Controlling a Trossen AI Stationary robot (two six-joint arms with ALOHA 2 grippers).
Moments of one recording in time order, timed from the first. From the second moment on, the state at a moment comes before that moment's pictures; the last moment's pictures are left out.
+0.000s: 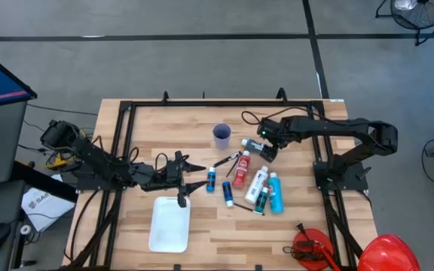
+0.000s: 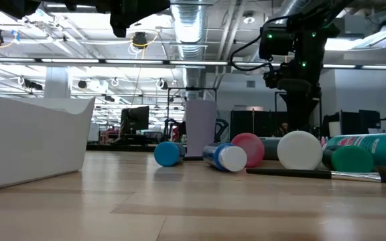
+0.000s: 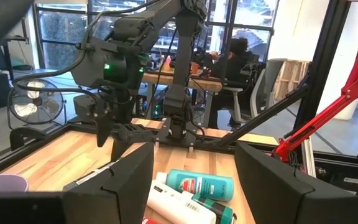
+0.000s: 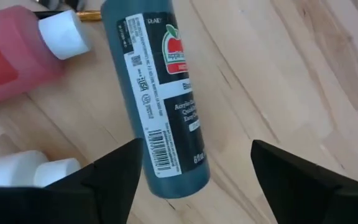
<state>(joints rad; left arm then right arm) -0.39 1.33 0.54 0.86 -0.55 -0.07 -0.31 1.43 0.91 -0.83 0.18 0.29</state>
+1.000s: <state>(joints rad) -0.38 1.33 0.54 0.85 -0.52 -0.11 -0.34 1.43 0.76 -0.65 0.14 0.29</state>
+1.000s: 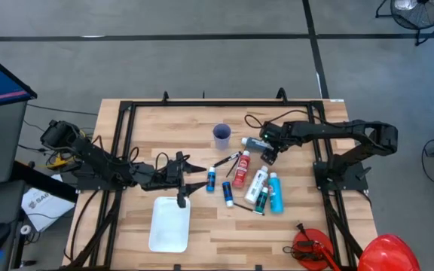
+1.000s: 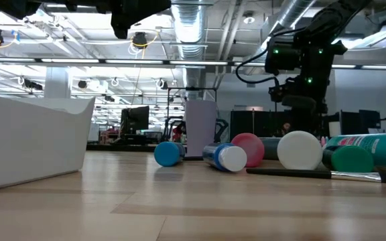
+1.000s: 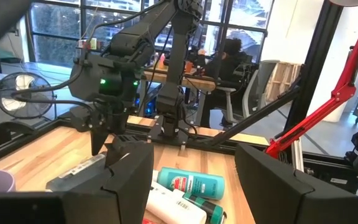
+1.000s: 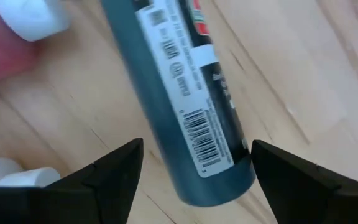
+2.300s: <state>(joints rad) -0.39 1.33 0.54 0.85 -0.51 -0.11 -0.31 1.50 0.76 -0.62 0.09 0.32</state>
